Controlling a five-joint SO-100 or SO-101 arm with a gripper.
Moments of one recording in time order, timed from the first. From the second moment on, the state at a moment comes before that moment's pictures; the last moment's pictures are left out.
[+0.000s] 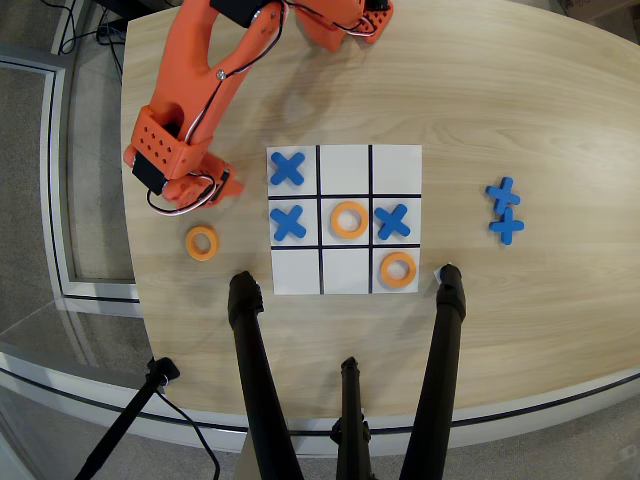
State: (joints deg) arm 40.8 69.7 91.0 64.2 -98.2
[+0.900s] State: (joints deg) arm 40.6 73.0 96.9 57.3 -94.7
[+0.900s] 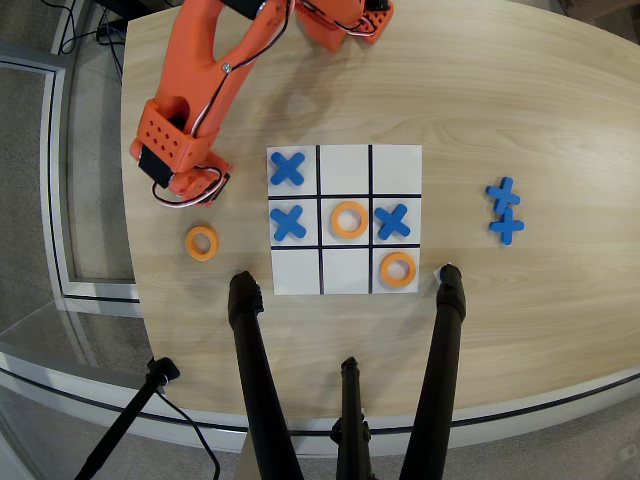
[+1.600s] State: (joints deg) arm 8.4 117.2 115.8 73.7 -81.7
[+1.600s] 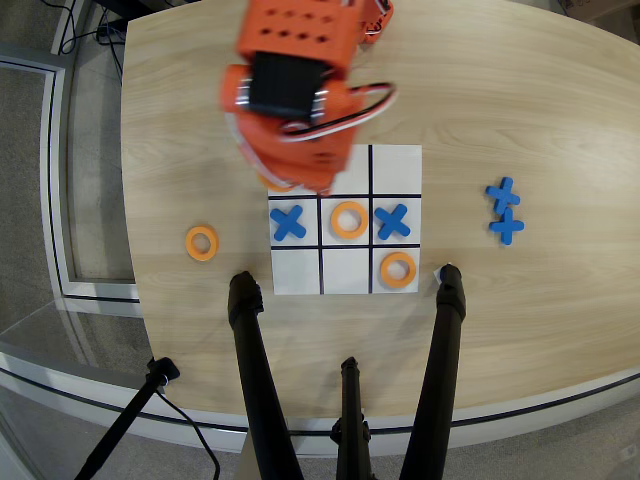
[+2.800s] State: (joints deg) arm -5.2 107.8 141.3 40.1 -76.2
